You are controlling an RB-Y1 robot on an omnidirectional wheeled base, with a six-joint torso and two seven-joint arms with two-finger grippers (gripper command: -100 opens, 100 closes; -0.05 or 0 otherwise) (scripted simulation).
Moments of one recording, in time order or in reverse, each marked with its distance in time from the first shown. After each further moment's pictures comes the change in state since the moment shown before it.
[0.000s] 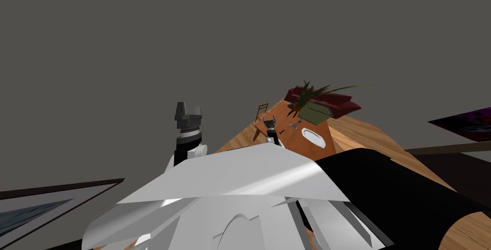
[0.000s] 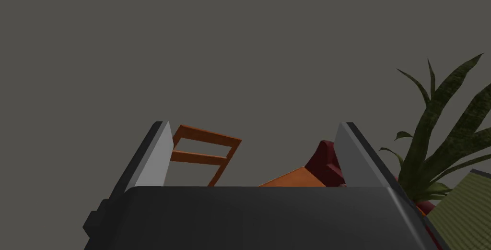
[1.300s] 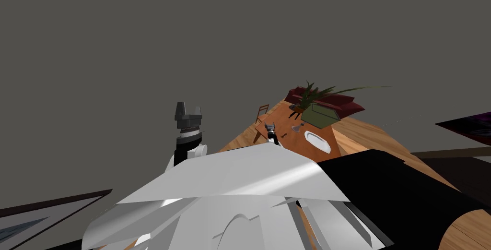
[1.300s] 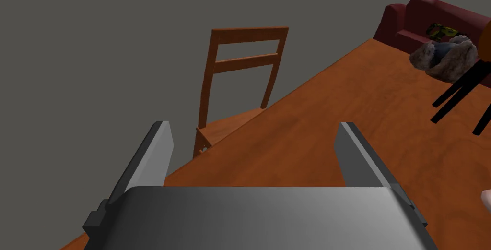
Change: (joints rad) left arm 0.000 0.000 0.000 0.000 0.000 0.000 0.000; right arm -0.124 -0.019 -0.070 0.359 -0.098 0.111 -0.343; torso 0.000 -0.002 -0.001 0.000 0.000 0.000
